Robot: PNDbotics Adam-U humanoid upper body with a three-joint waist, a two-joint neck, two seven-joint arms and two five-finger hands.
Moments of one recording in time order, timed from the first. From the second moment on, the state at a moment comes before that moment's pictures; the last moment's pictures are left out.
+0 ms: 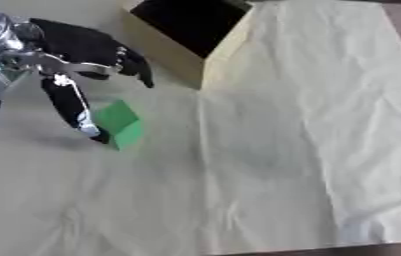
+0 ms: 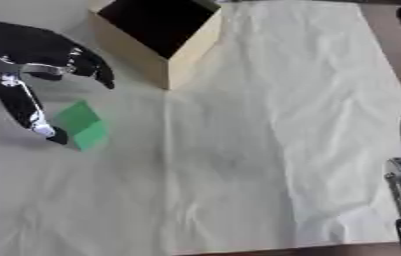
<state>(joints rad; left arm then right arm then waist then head) -1.01 0.75 -0.58 -1.50 -0.57 -0.36 -0.74 -0.27 -0.36 -0.04 -1.98 0.02 -0.42 -0.36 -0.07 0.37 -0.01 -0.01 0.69</state>
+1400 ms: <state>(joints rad) -1.02 0.71 -0.59 -1.40 -0.61 -0.39 -0.71 -0.27 -0.35 -0.04 -1.98 0.01 -0.41 -0.37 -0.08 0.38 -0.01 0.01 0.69</state>
